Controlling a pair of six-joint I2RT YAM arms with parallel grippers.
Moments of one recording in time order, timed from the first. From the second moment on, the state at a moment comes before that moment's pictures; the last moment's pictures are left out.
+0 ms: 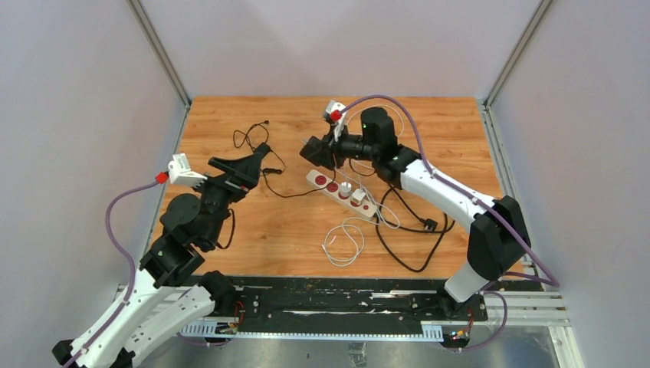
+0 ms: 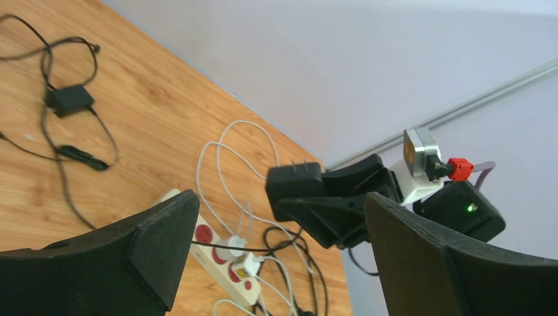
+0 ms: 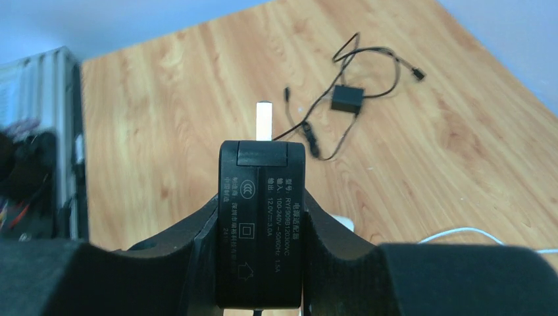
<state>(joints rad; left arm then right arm) -0.70 0.52 0.75 -0.18 -0.56 -0.89 0.69 1.58 1.27 0.12 -0.51 -0.05</state>
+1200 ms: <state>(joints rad) -0.70 0.90 0.73 0.02 0.62 -0.04 0.65 1.67 1.74 -1.26 -0.96 -1.17</state>
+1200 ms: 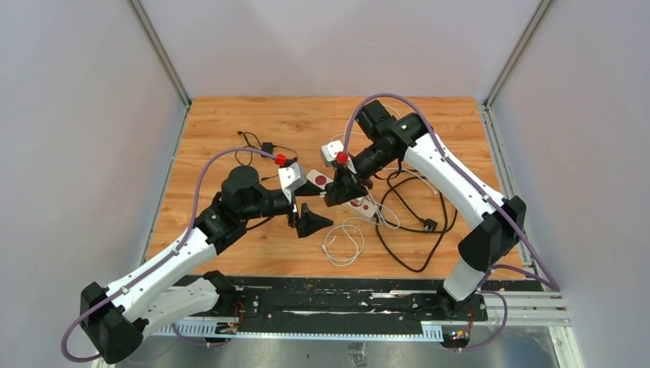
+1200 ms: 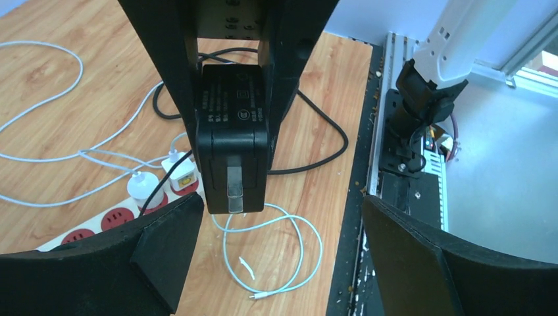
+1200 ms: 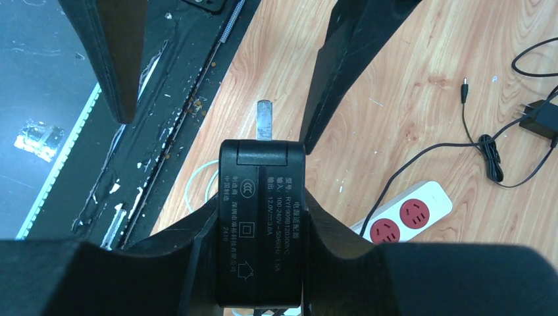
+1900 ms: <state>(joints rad) -0.70 0.97 0.77 -0.01 0.66 0.03 0.71 1.61 1.73 -1.24 -0.93 -1.08</state>
